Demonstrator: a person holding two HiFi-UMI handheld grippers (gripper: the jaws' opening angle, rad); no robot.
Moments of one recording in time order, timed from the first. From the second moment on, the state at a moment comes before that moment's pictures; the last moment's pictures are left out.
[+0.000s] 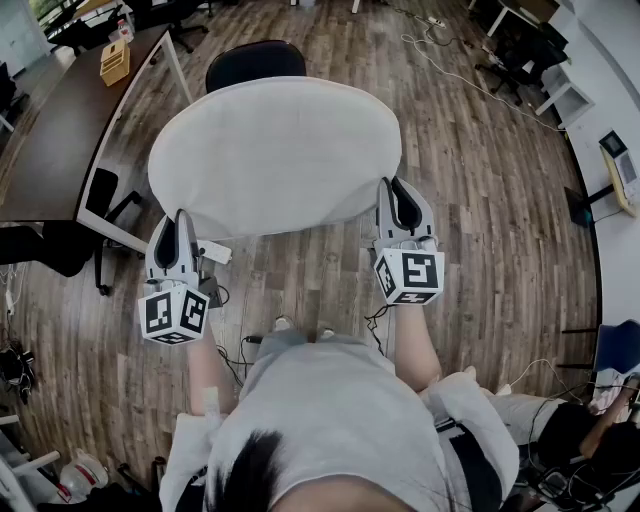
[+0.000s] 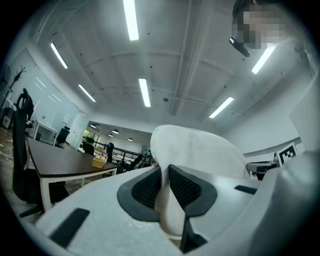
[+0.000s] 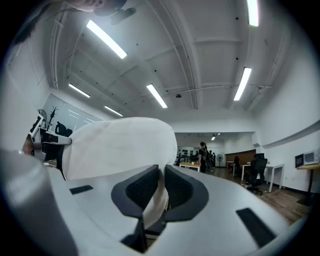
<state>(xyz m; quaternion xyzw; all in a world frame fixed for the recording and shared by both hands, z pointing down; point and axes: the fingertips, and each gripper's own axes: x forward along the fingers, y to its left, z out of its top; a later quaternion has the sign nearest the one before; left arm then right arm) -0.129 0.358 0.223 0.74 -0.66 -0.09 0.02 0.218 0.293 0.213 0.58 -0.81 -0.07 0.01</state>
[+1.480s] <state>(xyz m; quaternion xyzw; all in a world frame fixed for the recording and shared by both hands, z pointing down) -0.186 0.261 0.231 0.76 -0.65 -0.11 0.02 0.163 0.211 0.220 0.60 -0.80 -0.07 0.00</state>
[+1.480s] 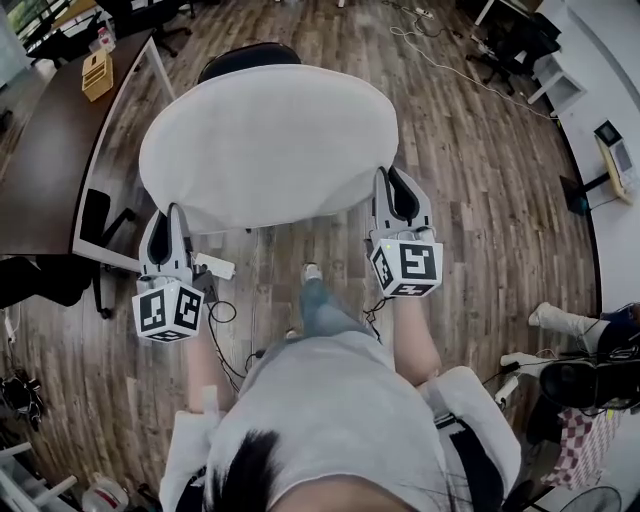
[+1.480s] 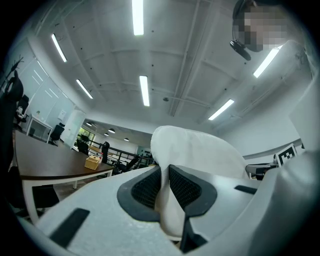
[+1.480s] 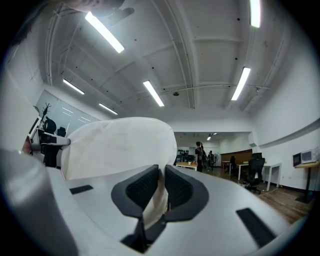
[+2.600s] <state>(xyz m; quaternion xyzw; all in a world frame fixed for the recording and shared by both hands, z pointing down) -0.157 0.032 0.230 0.72 -0.69 -0.10 0.01 0.183 -0.062 0.225 0.55 -0.83 -0.06 -0.01</state>
